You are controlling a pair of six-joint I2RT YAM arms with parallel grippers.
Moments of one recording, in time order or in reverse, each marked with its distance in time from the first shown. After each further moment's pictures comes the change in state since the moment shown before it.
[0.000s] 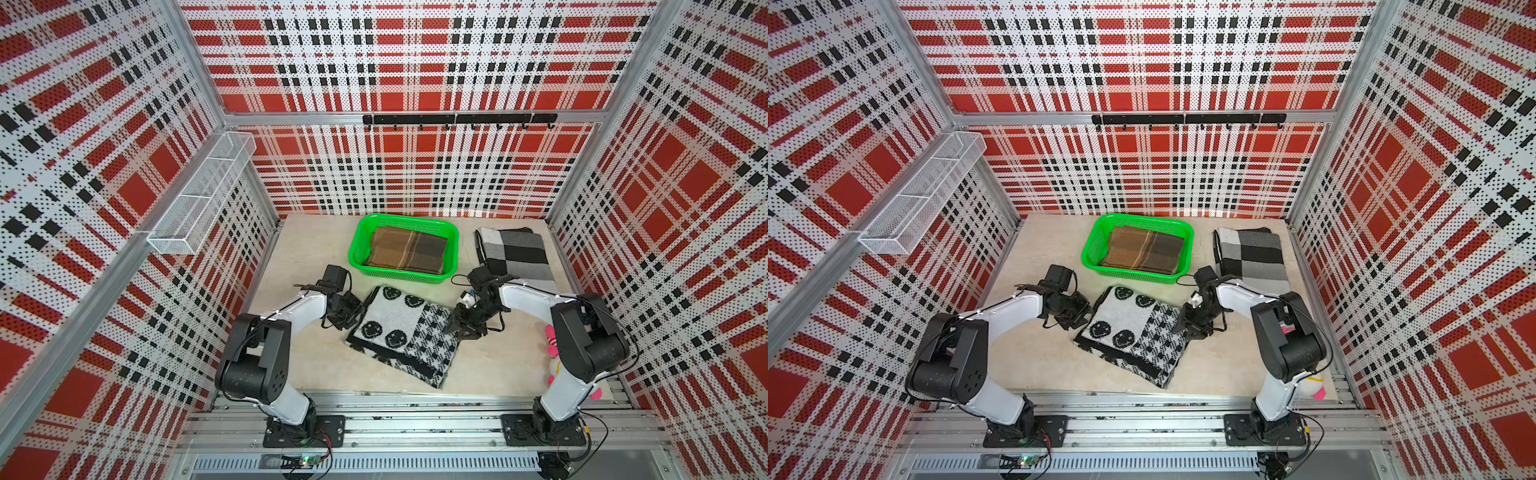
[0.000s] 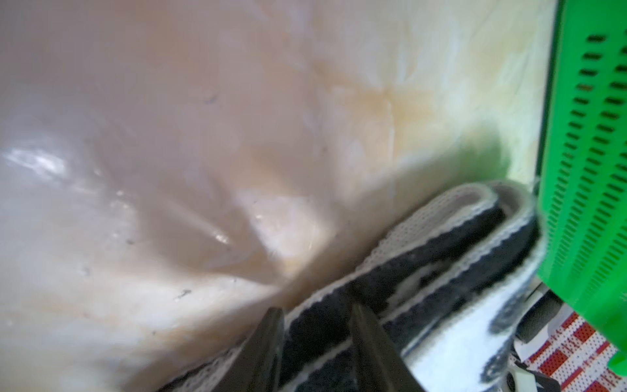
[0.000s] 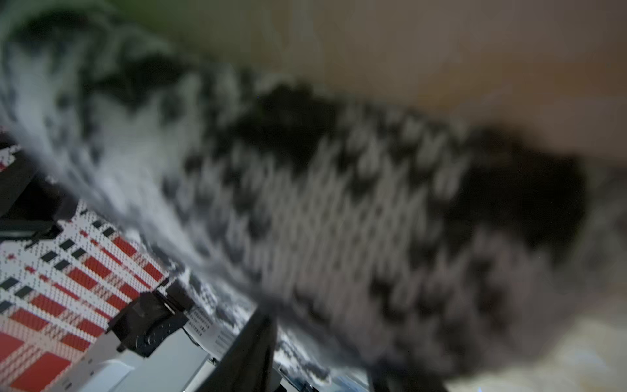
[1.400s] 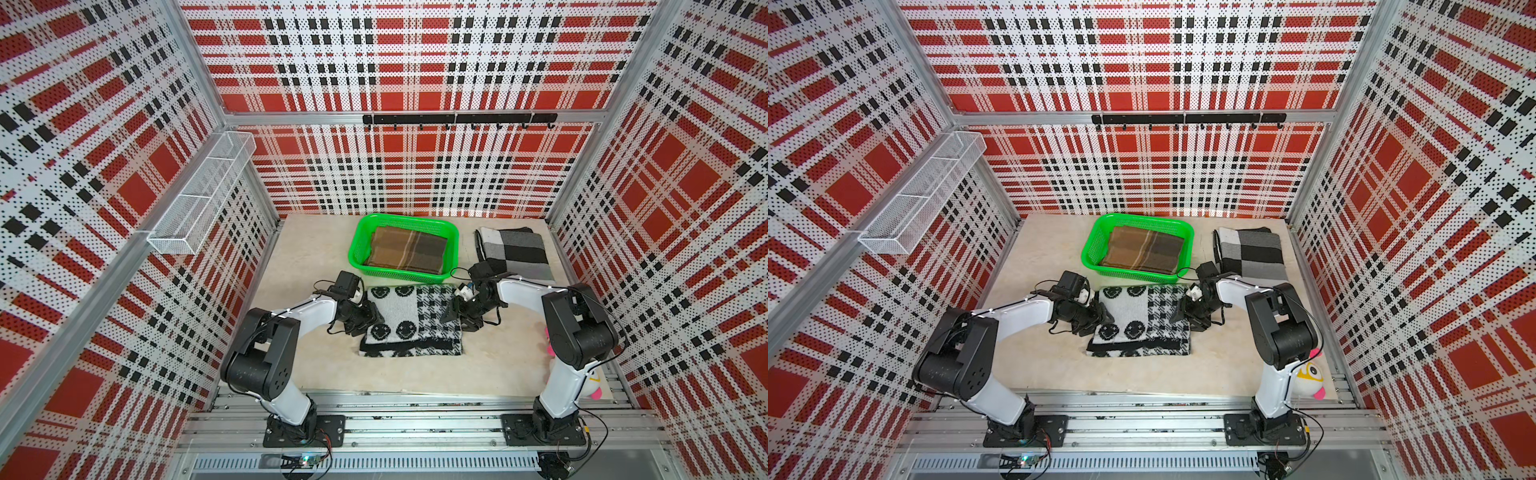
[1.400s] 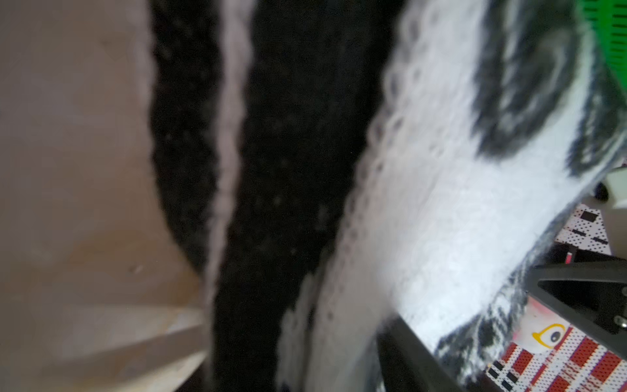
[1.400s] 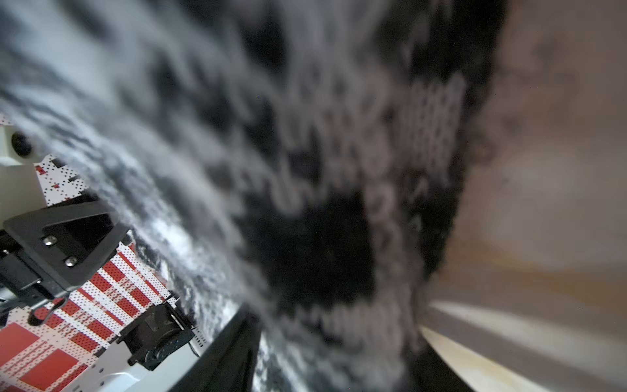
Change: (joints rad) left arm -0.107 0.051 -0.077 0.107 0.190 0.367; right arm -0.024 0.064 0.003 0.123 -0.043 -0.047
